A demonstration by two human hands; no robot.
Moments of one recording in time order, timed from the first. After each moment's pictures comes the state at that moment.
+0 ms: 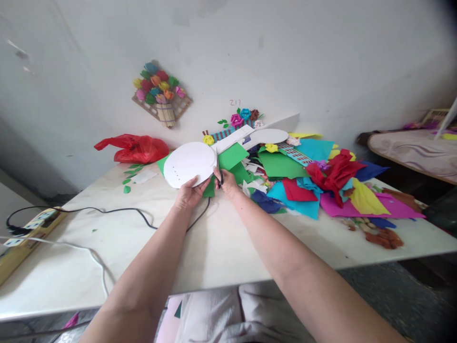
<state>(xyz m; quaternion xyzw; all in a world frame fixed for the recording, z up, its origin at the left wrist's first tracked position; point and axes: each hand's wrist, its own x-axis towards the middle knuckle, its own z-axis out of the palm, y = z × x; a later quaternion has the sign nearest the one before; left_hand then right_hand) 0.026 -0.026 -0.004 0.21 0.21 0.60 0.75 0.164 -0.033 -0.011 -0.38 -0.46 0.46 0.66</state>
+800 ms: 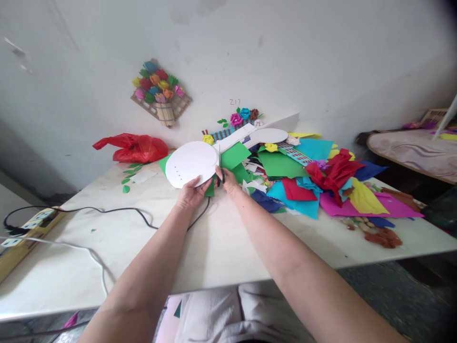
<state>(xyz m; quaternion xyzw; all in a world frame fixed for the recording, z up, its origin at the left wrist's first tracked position) 0.032 -0.029 -0.002 0.19 0.21 0.59 0.76 0.171 -0.029 -0.014 -0.39 -0.47 0.46 0.65</state>
